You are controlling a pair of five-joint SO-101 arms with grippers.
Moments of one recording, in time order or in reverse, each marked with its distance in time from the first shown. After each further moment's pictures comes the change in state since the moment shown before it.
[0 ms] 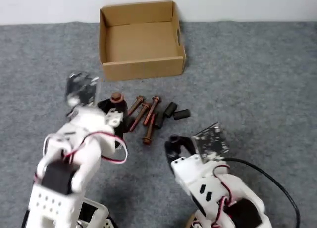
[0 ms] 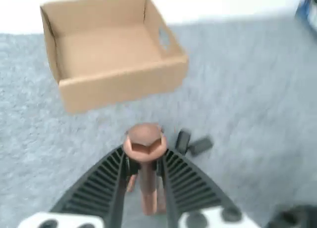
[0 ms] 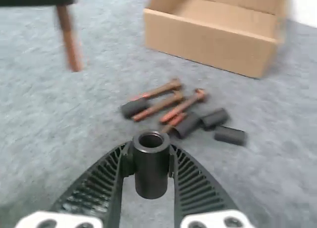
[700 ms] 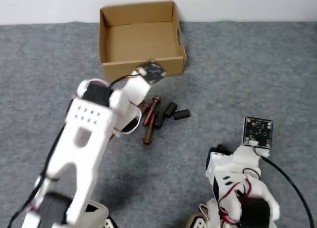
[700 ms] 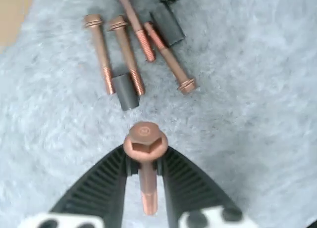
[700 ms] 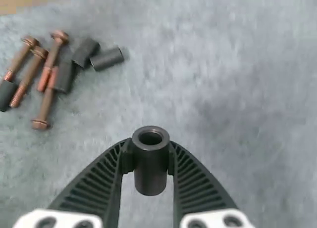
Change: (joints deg) left arm 0.1 49.1 -34.0 32.4 -34.8; right arm 33.1 4.2 -5.6 18.7 -6.2
